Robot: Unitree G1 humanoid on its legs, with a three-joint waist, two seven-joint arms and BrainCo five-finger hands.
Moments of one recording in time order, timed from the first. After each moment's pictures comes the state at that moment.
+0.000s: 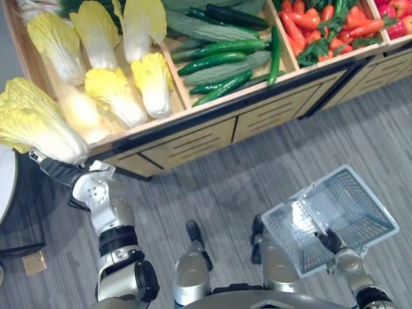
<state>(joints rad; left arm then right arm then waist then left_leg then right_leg) -0.35 0.22 0.55 0.35 -0.42 -0.20 0.61 0.03 -0.34 -0.08 0.91 -0.51 -0.17 0.01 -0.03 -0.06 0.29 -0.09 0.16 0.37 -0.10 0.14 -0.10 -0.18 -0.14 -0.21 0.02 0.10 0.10</state>
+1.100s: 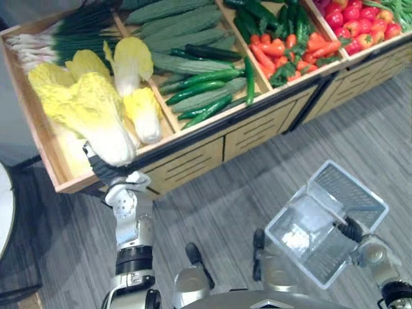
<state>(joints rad) -0.16 0.16 0.22 0.17 -0.49 -0.20 0.42 0.01 -0.56 -0.07 0.73 -0.59 -0.18 0.05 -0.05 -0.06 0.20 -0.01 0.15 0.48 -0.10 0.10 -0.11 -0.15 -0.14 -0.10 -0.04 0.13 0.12</state>
